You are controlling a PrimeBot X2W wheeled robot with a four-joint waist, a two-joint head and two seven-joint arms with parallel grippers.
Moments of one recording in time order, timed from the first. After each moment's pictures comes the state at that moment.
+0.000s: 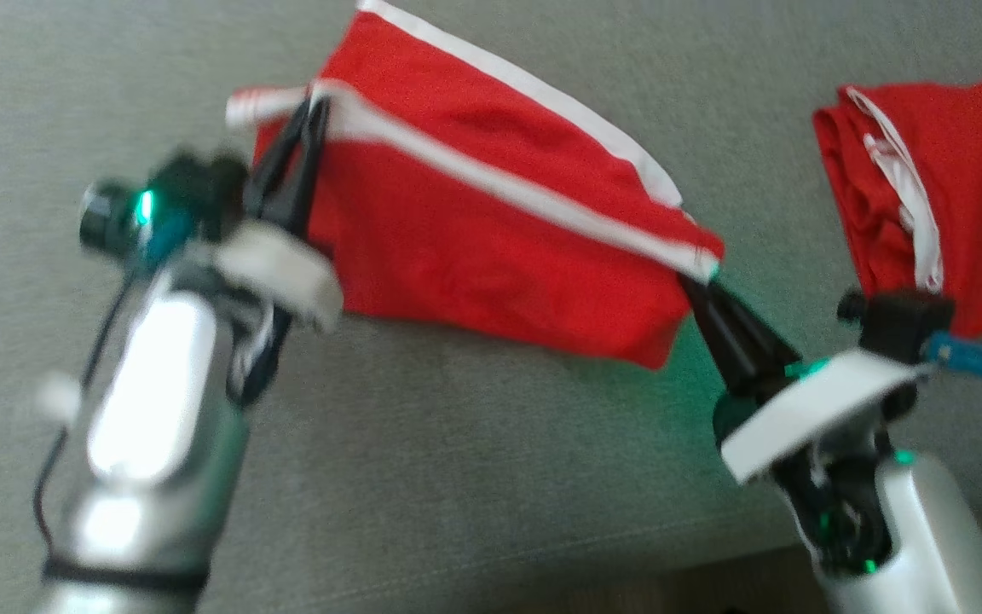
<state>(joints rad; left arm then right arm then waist) -0.50 0.12 -0.27 0.29 -0.13 -0.09 -0.14 -0.09 -0.09 0.21 -0.11 0.53 0.13 0.33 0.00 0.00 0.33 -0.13</state>
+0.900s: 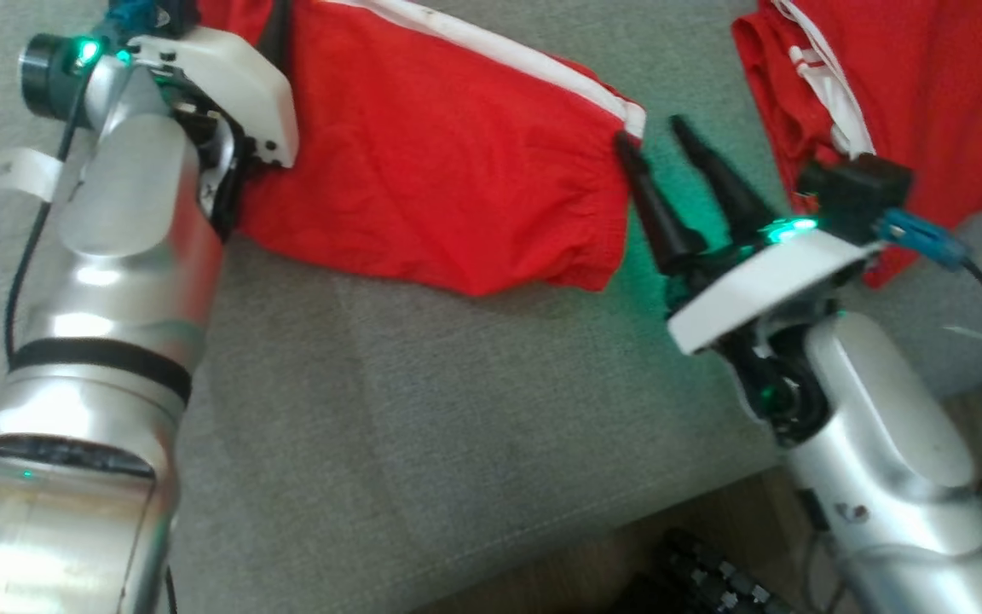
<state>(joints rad) -1.11 0.07 -0.31 1.14 -0.12 -0.09 -0.25 -0.50 -0.13 0.40 0.24 0.61 0.13 0.04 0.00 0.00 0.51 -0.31</state>
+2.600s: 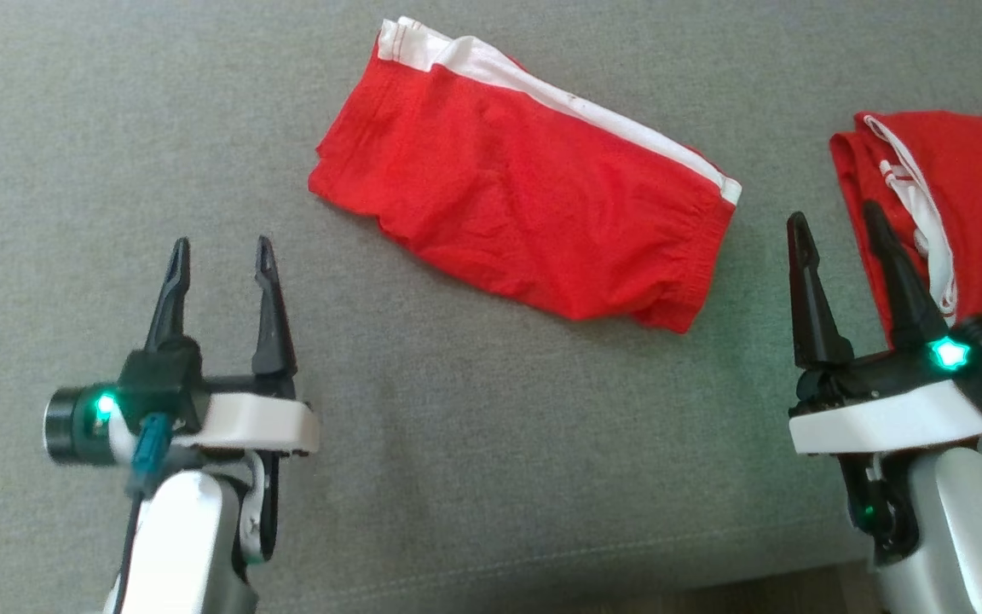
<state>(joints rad) -0.17 0.09 -0.21 0.11 -0.07 0.23 -0.26 -0.15 -0.14 0.11 0.01 0.27 0.13 -0.17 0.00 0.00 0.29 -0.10</state>
